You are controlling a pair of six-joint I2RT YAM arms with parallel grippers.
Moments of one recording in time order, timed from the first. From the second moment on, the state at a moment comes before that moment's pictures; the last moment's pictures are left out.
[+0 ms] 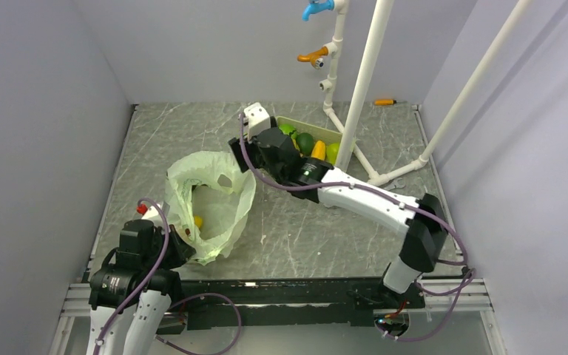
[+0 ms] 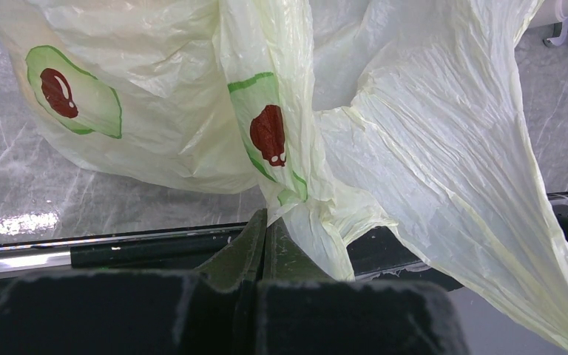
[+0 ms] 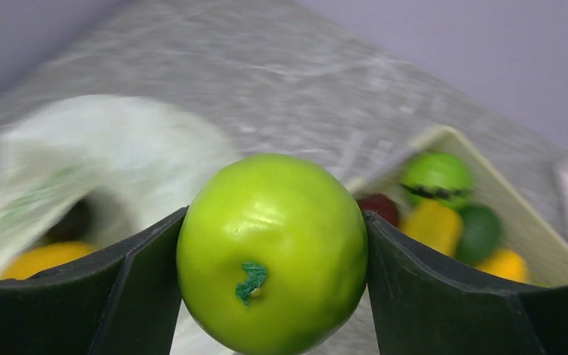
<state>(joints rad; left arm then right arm) -0.14 0.25 0.66 -1.19 0.22 -0.49 1.00 1.62 1.45 -0.08 0.26 0.07</state>
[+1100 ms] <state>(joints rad) -0.14 0.26 0.65 -1.19 0.23 -0.49 0.73 2.10 1.72 -0.52 0.83 0.08</state>
